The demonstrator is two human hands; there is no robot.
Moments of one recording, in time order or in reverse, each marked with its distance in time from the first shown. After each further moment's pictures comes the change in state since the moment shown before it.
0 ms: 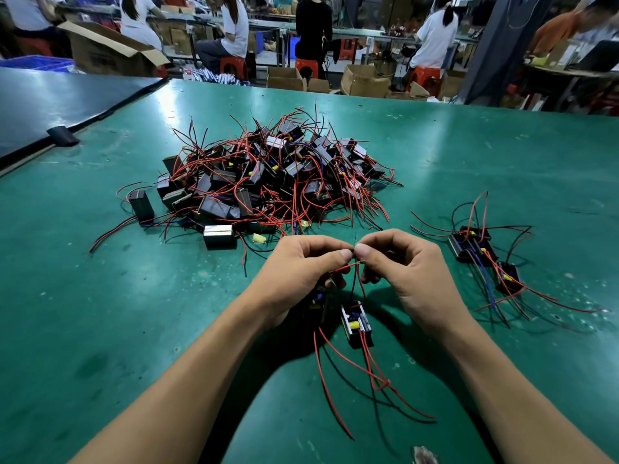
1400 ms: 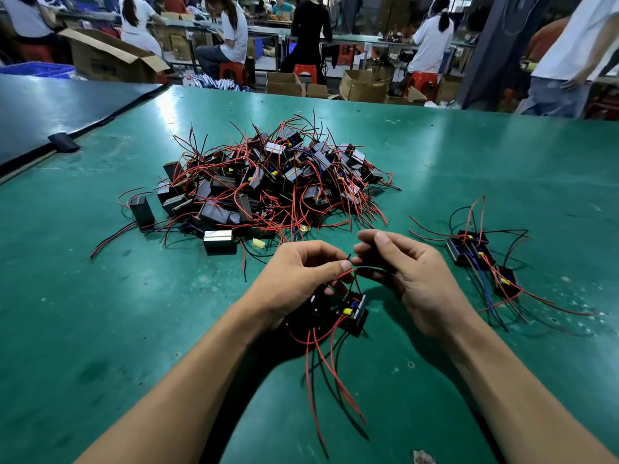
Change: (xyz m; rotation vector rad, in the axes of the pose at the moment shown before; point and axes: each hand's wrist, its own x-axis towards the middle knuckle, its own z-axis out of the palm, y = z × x) left_hand -0.002 0.001 -0.003 0.046 -0.022 -0.043; right_hand 0.004 -0.003 0.000 0.374 0.055 0.241
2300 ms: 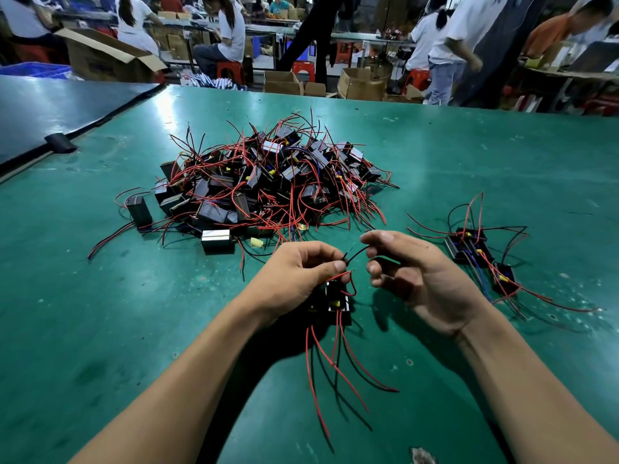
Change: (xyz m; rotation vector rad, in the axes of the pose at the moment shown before) left_hand -0.002 0.004 0.000 0.034 -0.032 -0.018; right_hand 0.001 -0.013 -0.015 0.063 -0.181 0.145
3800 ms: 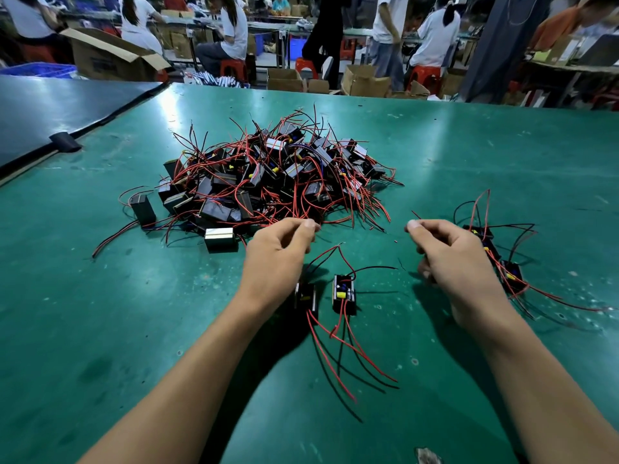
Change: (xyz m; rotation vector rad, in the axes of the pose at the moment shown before) left_hand 0.009 -0.005 -0.013 0.226 0.443 0.226; right_hand 0.003 -0.004 -0.012 -0.521 0.571 -0.203
